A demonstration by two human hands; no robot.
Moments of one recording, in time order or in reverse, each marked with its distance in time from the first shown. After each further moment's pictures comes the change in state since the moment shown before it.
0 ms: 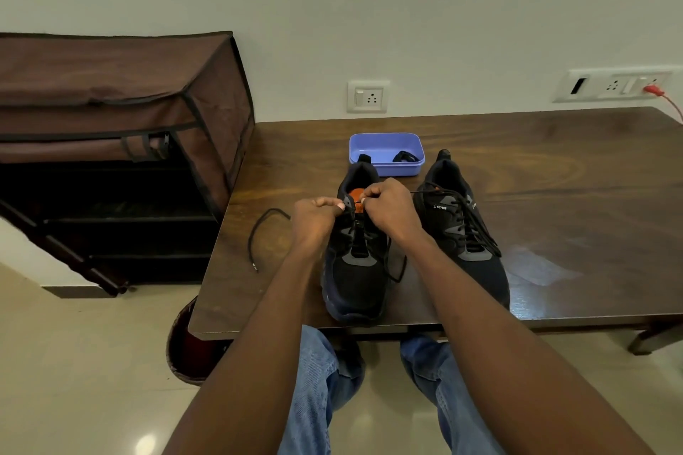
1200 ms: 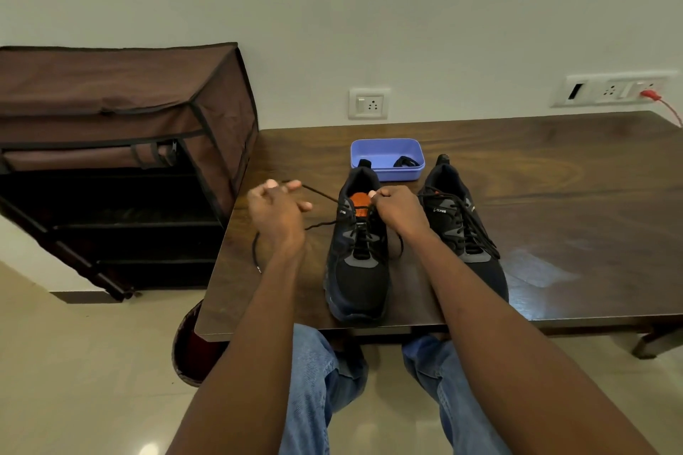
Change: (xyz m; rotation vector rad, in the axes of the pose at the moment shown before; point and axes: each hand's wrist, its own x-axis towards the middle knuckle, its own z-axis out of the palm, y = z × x) left_hand 0.004 0.016 -0.027 -0.433 0.444 0.145; right_hand 0.002 0.003 -0.018 0.076 -0.077 0.170
